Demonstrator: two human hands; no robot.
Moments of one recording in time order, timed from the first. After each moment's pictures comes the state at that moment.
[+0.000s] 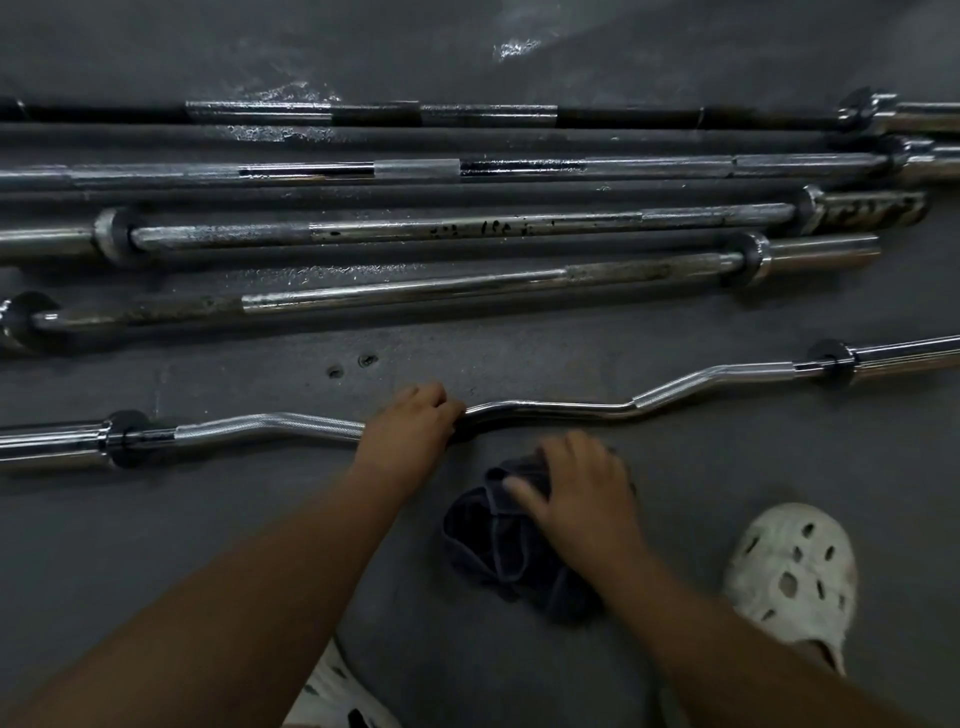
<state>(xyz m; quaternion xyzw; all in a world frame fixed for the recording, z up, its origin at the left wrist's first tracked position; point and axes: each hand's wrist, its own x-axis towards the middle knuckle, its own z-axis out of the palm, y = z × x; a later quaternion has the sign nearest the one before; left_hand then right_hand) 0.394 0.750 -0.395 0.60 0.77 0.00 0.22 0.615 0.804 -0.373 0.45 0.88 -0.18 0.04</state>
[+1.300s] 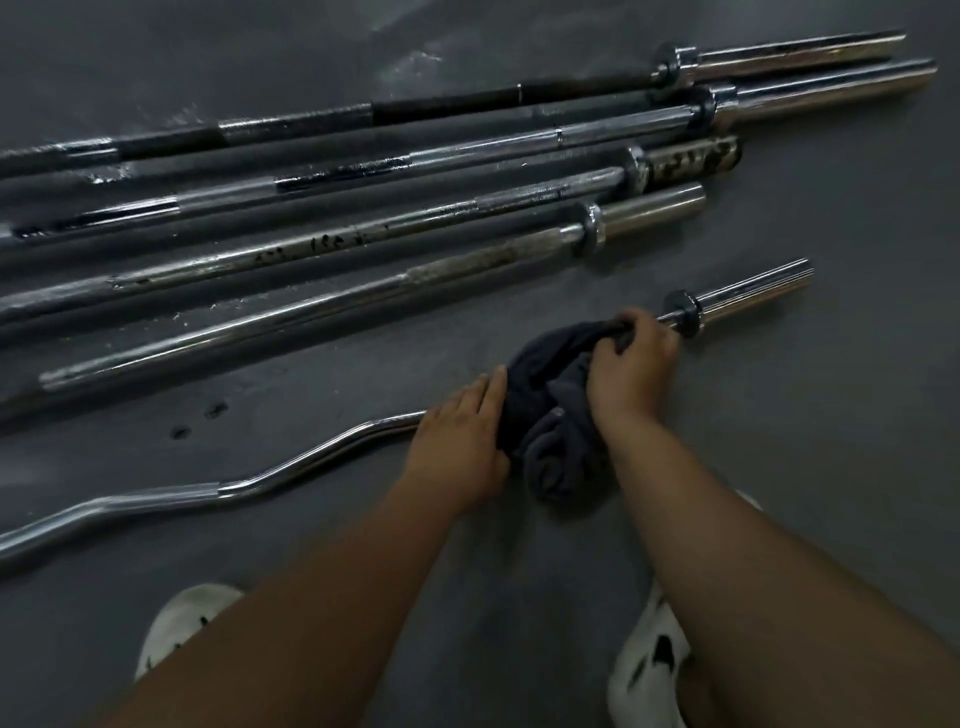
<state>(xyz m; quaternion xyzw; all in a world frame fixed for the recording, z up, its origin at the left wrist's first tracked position) 0.550 0.849 -0.379 0.66 0.69 0.02 0.30 0.703 0.967 -0.372 0.75 0.54 -0.25 -0.30</state>
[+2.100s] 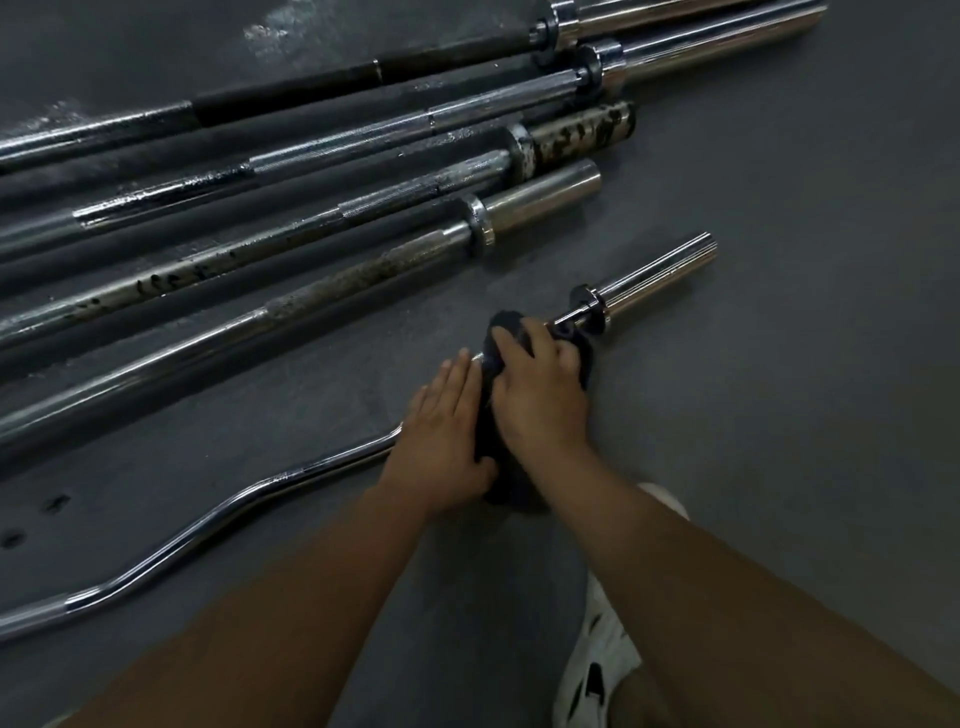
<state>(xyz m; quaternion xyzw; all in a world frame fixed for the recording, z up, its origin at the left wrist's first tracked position) 0.611 0.916 -0.397 0.69 0.62 0.06 0.37 0.744 0.978 -0.399 0.64 0.76 -0.11 -0.07</state>
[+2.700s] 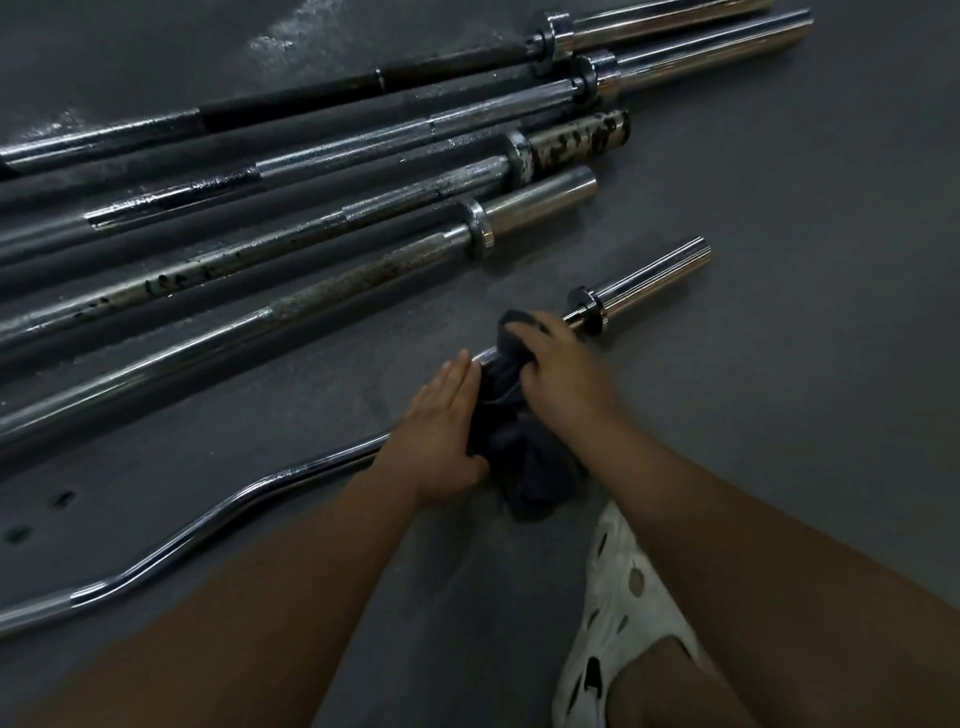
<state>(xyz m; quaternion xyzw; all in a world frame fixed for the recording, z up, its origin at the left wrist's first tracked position) 0.601 0.919 -0.399 0.71 0.59 0.06 0.39 0.773 1.001 -0.394 0.62 0.75 -0.21 -0.06</state>
